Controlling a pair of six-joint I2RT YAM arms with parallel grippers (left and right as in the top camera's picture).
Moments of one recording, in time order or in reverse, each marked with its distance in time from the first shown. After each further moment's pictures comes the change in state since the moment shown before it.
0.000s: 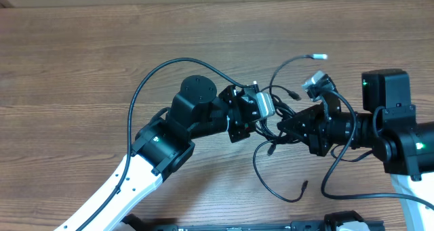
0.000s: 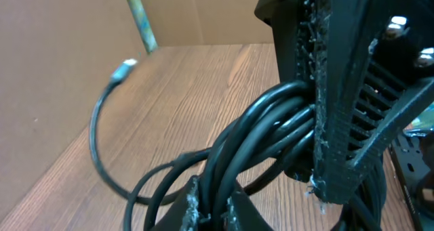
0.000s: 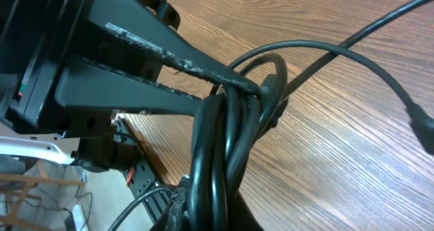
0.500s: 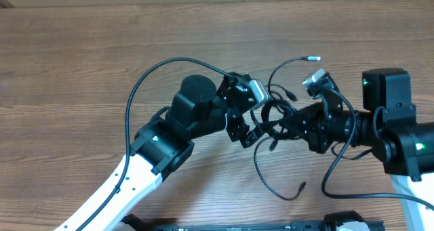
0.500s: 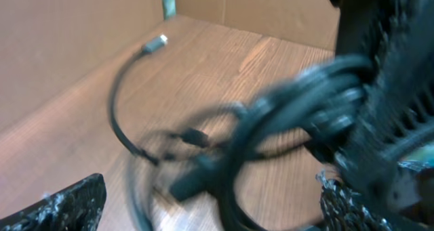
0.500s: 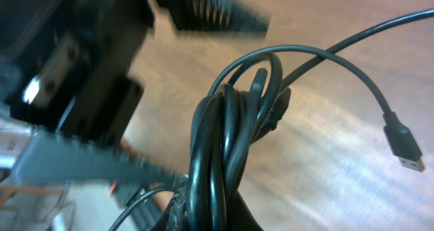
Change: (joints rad) left arm 0.003 0.000 0.000 -0.055 -0.093 -0.249; right arm 0.001 -0.001 0.000 0.066 0.050 0.026
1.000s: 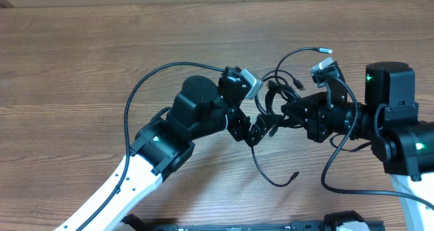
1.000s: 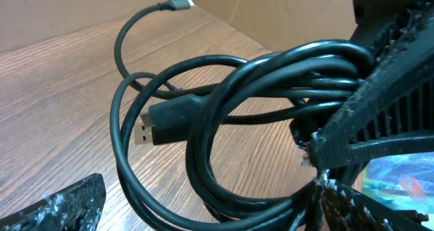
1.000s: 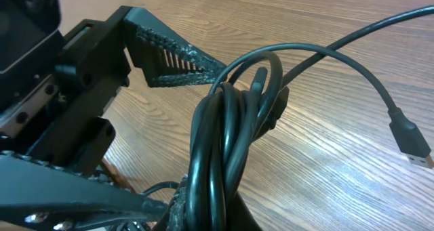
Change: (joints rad) left arm 0.000 0.000 0.000 -0.004 -0.024 -0.270; right arm 0.000 0.000 0.000 0.082 0.061 0.123
